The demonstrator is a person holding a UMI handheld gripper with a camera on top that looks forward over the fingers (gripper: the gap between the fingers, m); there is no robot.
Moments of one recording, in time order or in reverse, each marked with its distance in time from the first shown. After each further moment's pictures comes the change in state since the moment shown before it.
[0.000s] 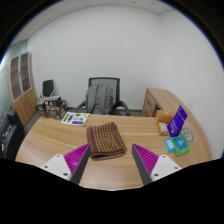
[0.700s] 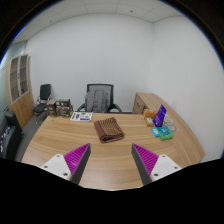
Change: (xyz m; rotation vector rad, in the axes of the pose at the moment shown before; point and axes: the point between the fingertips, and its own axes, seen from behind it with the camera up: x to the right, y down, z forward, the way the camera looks) arm -0.062 0.044 -0.197 0.058 0.122 0.020
